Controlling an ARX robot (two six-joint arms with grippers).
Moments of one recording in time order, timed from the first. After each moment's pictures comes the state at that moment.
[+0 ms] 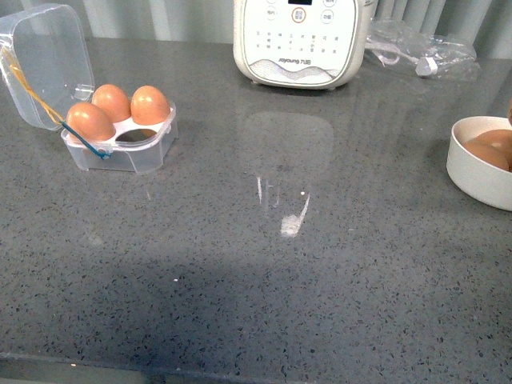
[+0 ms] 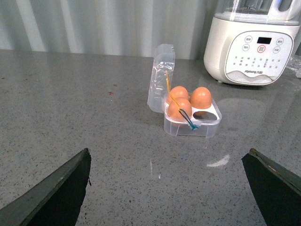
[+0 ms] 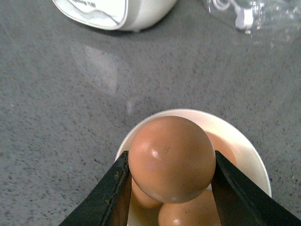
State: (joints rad) left arm 0.00 0.00 0.03 0.00 0.00 0.00; right arm -0.04 1.43 0.63 0.38 -0.35 -0.19
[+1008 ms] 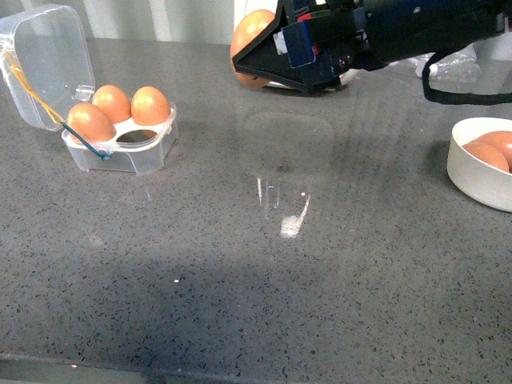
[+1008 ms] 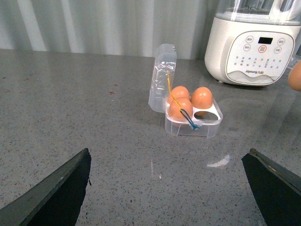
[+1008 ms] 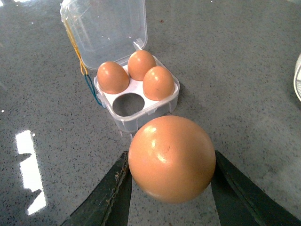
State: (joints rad) left arm 0.00 0.00 0.03 0.00 0.00 0.00; right arm 0.38 1.75 1.10 0.18 -0.61 -0.23
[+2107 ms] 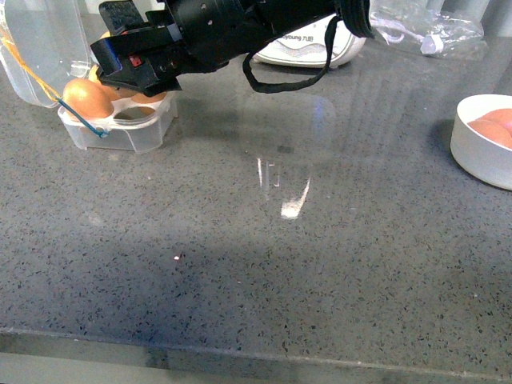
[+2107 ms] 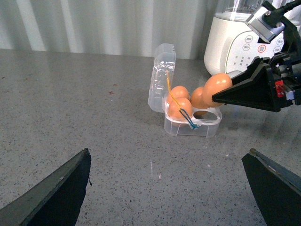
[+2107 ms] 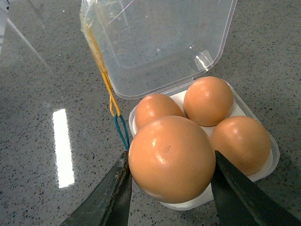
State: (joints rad) left arm 0.00 0.00 0.03 0.00 0.00 0.00; right arm 0.55 2.11 1.52 0.06 -0.61 -0.21
